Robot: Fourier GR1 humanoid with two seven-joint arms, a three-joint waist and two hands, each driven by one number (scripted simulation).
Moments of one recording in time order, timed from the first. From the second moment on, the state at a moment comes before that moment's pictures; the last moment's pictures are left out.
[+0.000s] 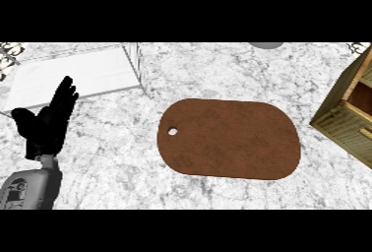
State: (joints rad) left arm -0.21 0.19 0.15 -1.45 -0.04 0.04 0.15; right arm -0.99 -0.76 -0.12 -0.51 1.09 -0.01 0.12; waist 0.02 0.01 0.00
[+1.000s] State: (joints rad) left arm -0.22 0.18 0.15 -1.50 -0.05 0.05 0.20; right arm -1.01 -0.74 -0.14 -0.35 1.13 0.00 0.09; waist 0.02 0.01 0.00
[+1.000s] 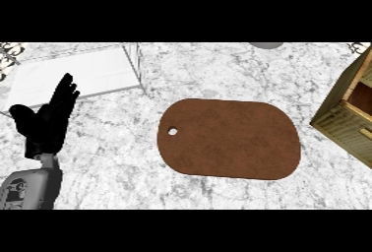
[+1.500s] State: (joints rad) left arm -0.22 0.18 0.15 -1.46 -0.06 0.05 0.16; right arm -0.99 -0.76 -0.17 -0.31 1.12 0.06 0.17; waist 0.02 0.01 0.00
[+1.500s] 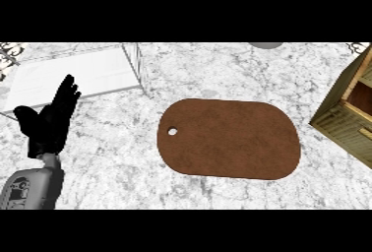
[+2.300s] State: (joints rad) left arm -0.20 0.19 0.17 -1.48 -0.04 0.04 0.17; right arm -1.01 -0.77 -0.45 -0.45 0.84 -0.11 0.20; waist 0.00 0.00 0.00
